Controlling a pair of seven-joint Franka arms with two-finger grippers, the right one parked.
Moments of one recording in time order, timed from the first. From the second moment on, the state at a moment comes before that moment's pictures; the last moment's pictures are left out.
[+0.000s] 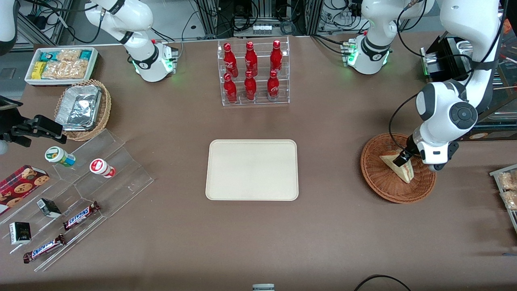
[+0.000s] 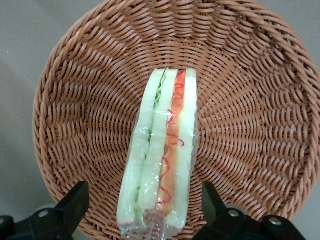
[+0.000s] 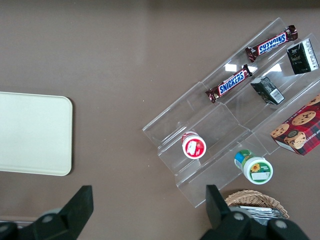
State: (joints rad) arm 0.05 0.18 -0.03 -2.29 0.05 2.42 -0.81
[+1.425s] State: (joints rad) arm -0.23 0.13 -0.06 -1.90 0.09 1.95 -0.99
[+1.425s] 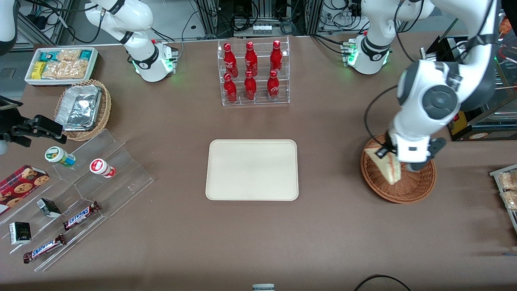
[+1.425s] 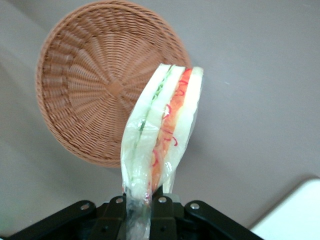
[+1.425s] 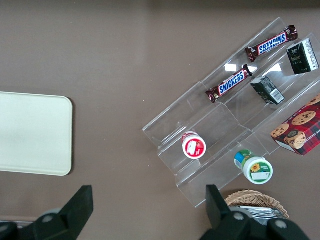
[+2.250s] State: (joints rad) arm -0.55 0.45 -0.06 -1.58 0.02 2.01 -1.00
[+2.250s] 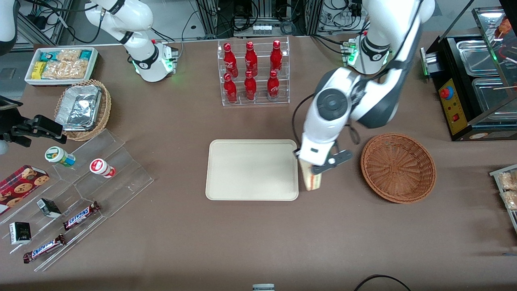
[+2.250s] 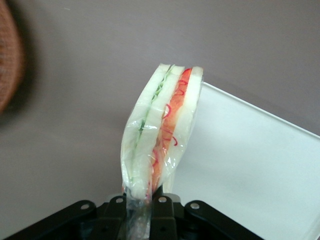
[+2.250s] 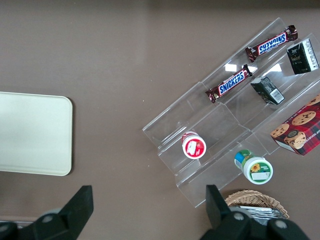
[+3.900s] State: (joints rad) arm -0.69 0.67 -0.06 -1.56 0.10 2.20 -0.99
